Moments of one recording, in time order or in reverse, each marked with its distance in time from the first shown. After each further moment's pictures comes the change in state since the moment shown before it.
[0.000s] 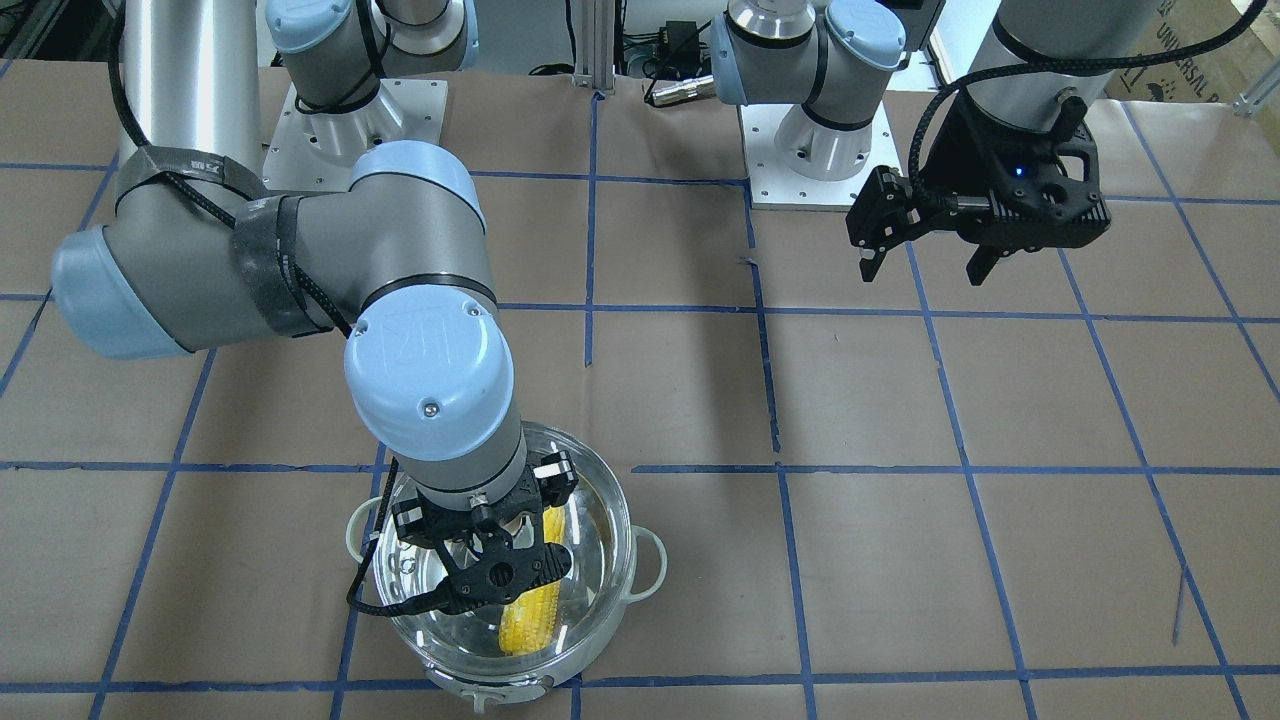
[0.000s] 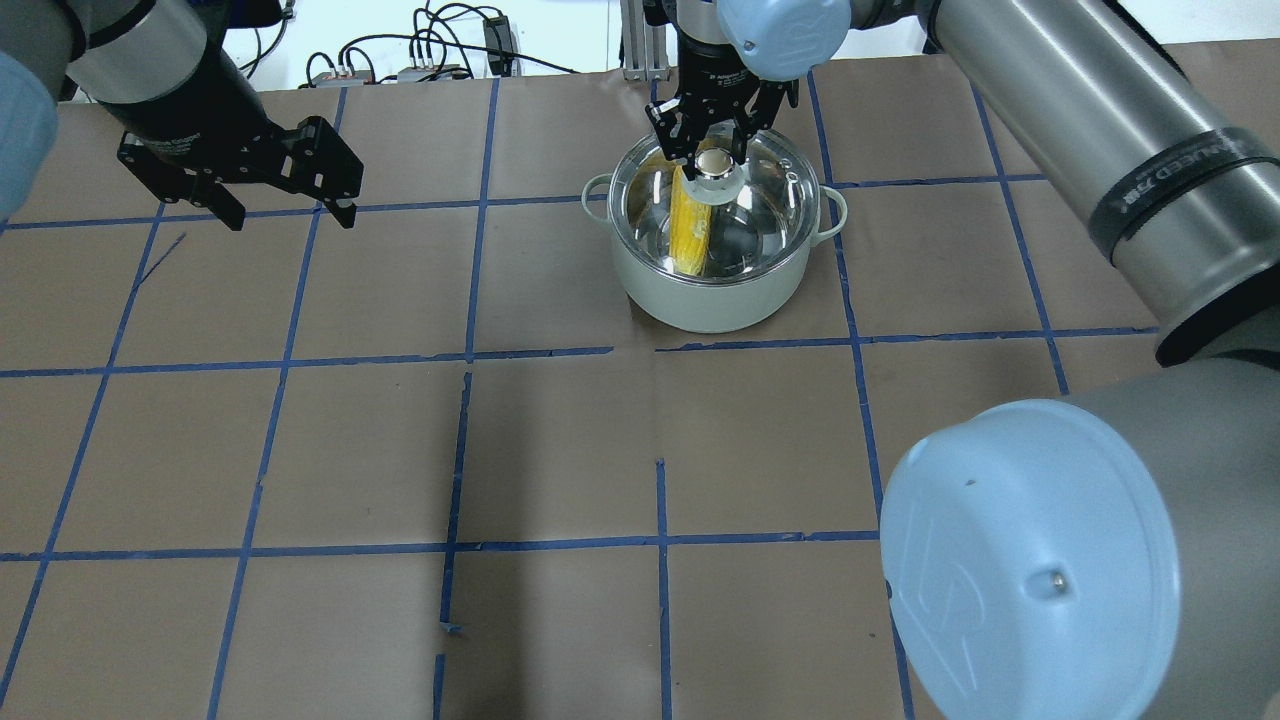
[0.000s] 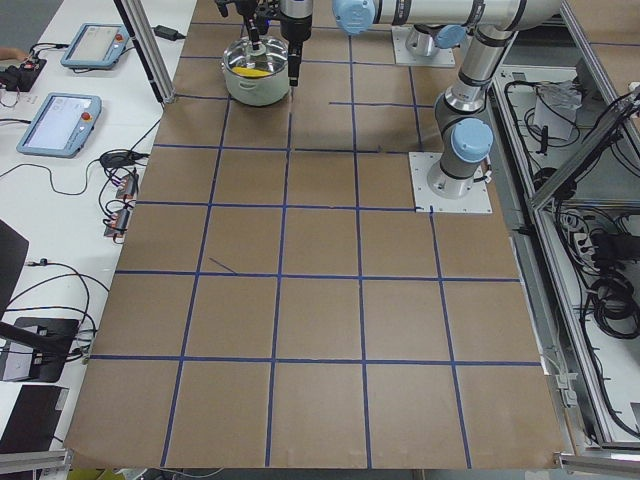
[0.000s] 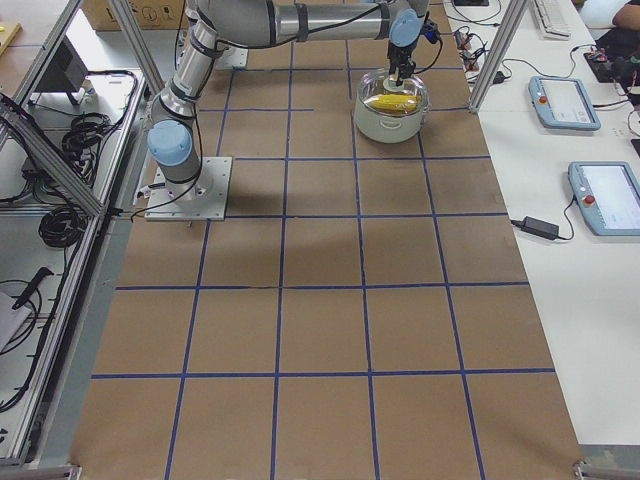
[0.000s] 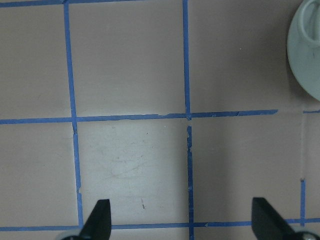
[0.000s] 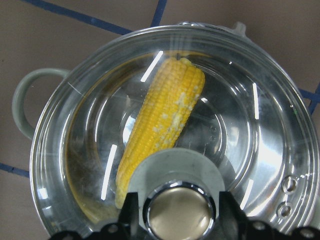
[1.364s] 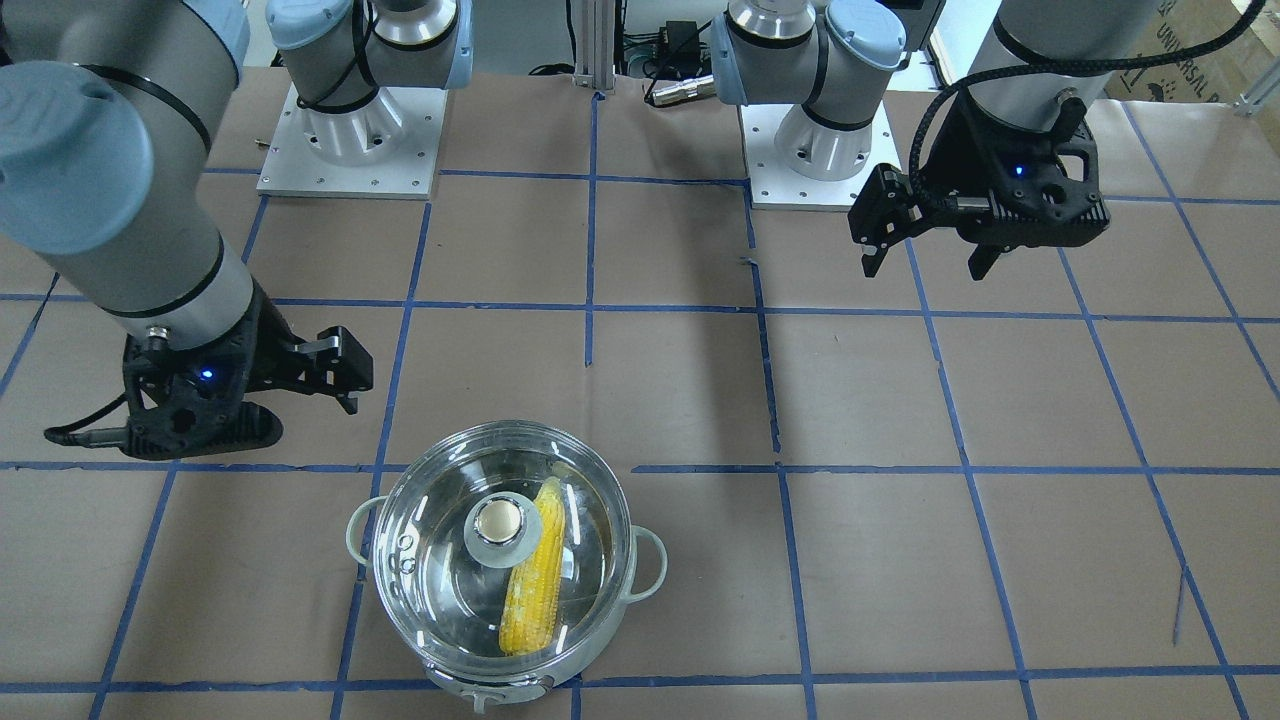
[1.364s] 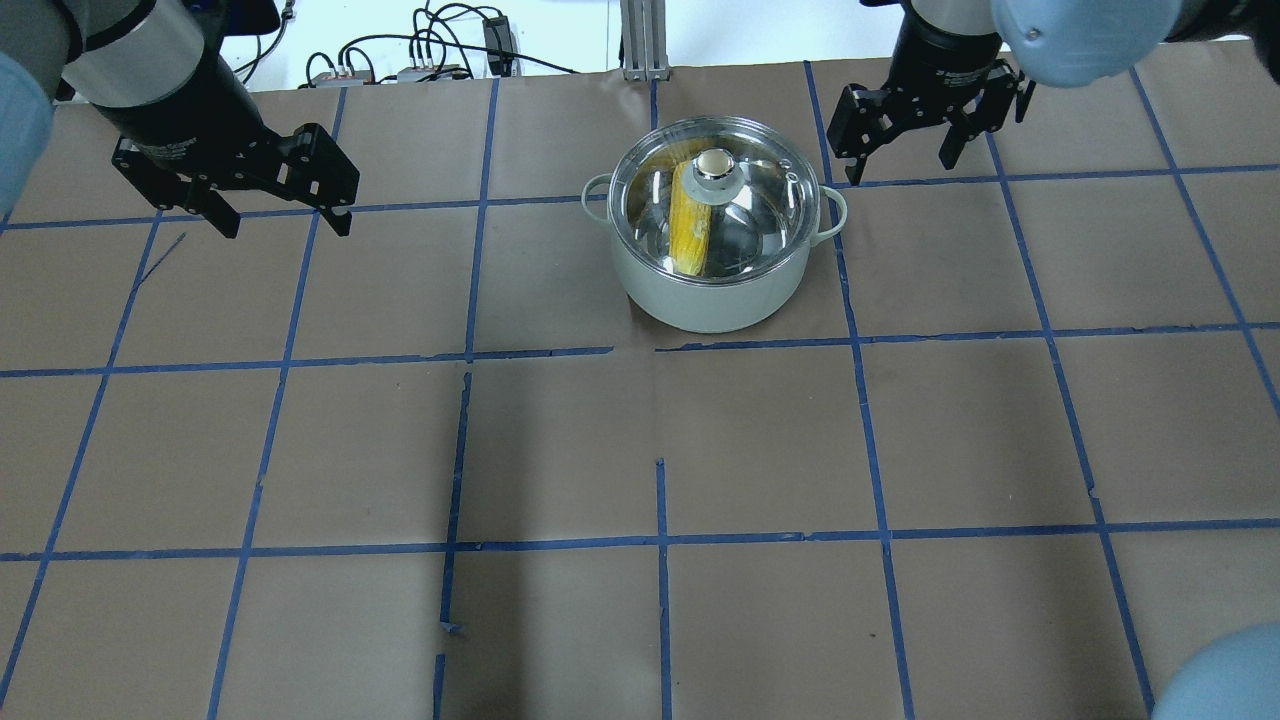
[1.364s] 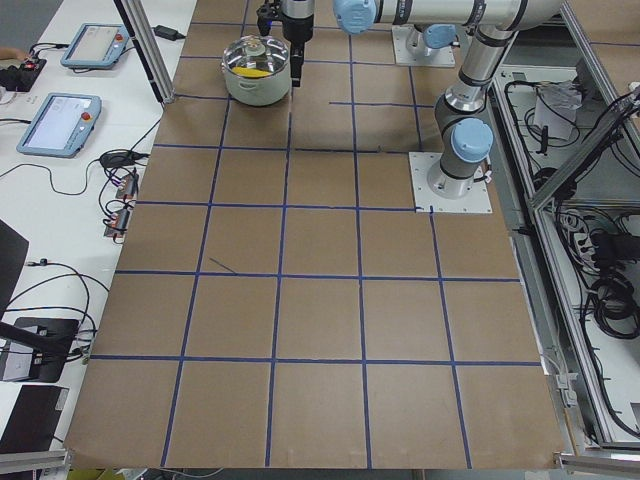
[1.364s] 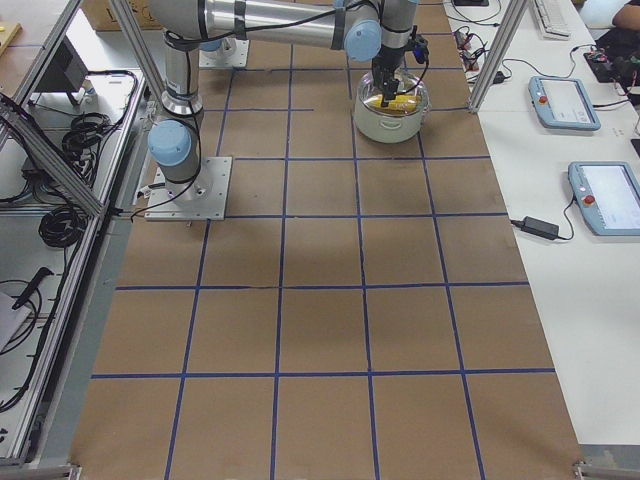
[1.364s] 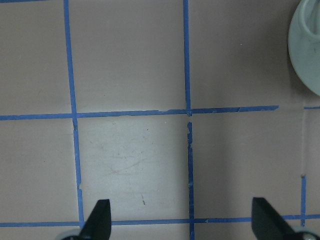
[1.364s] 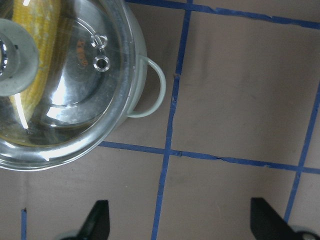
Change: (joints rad) left arm 0.003 -0.004 0.009 -0.039 0.022 -0.001; right arm -0.256 -0.362 0.365 -0.008 0.001 -0.060
